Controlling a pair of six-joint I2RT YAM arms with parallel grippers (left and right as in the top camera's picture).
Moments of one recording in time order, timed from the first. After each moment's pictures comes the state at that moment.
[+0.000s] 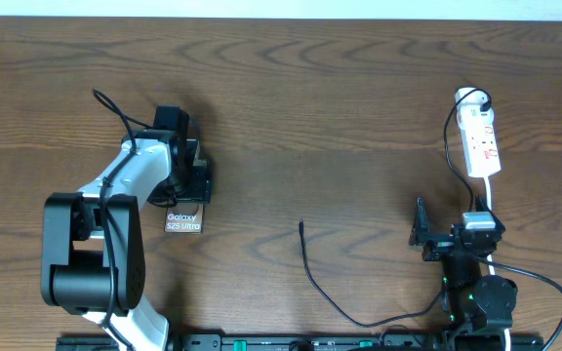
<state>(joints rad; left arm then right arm) -0.06 1.83 1.06 -0.78 0.01 -0.04 0.02 0.01 0.01 -0.07 -0.02 -0.04</state>
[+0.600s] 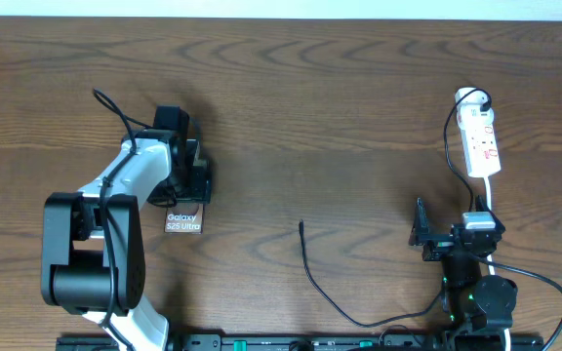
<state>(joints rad) -0.06 1.83 1.07 -0.80 0.01 -0.04 0.02 0.01 0.01 -0.07 -0.02 -0.04</state>
